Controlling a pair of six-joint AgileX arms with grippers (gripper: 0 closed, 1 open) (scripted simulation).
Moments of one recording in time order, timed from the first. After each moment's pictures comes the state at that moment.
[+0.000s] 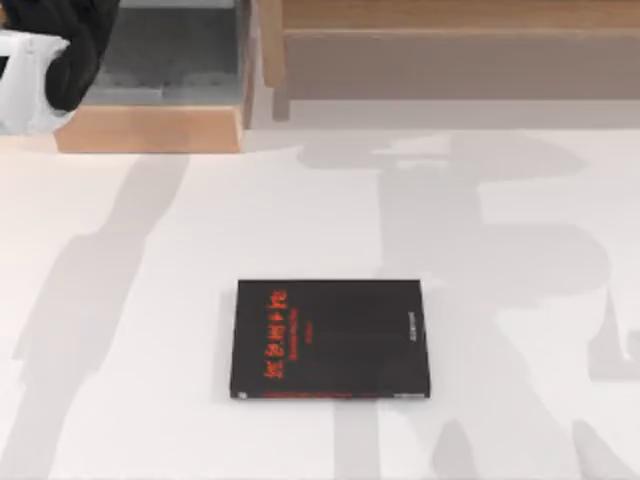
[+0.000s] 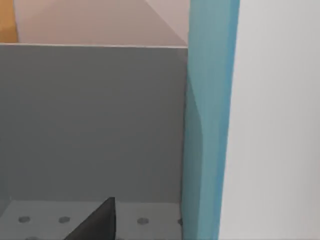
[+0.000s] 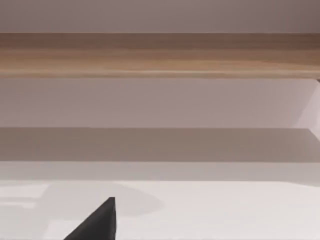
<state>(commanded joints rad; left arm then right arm) -0.24 1.93 1.29 0.64 -0.20 0.00 0.00 0.00 0.00 0.00 0.00 0.00</state>
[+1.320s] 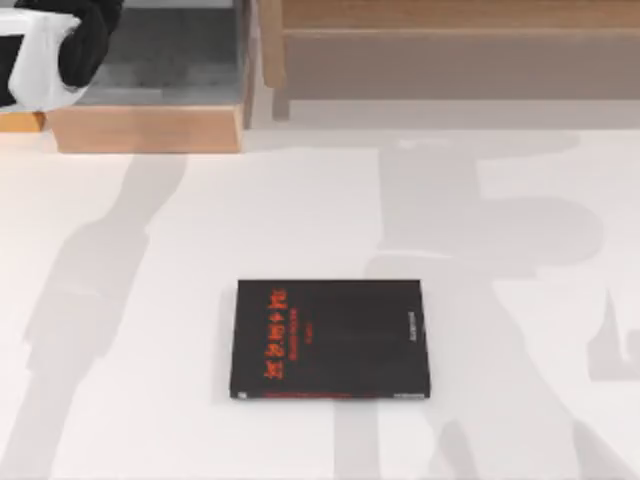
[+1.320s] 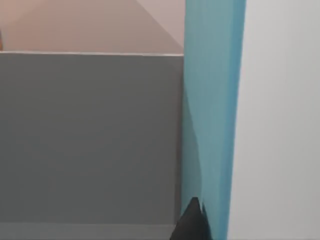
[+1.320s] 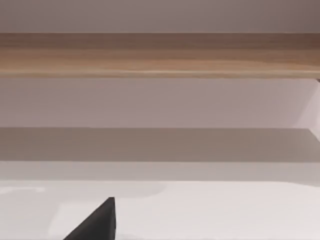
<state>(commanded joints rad) -0.23 2.01 1.41 0.60 -0.19 0.00 0.00 0.00 0.00 0.00 0.00 0.00</state>
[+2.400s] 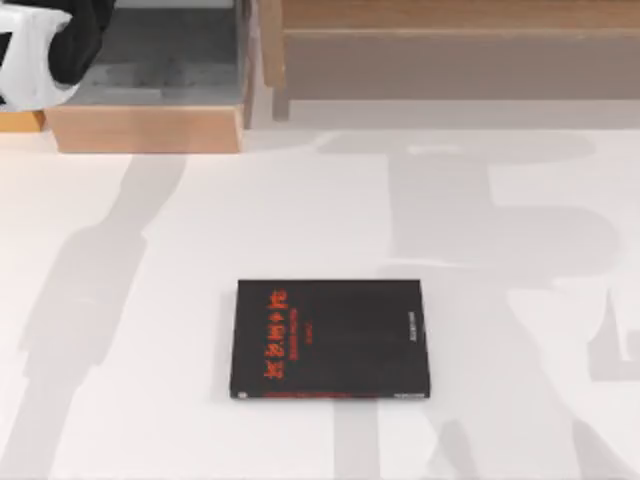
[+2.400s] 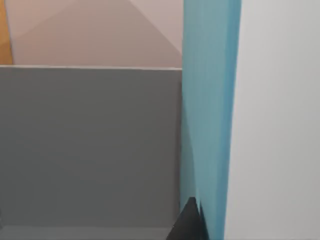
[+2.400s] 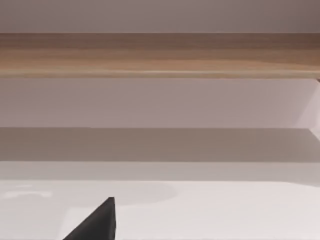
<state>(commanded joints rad) -0.24 1.96 1.38 0.58 -0.19 0.00 0.00 0.00 0.00 0.00 0.00 0.00</state>
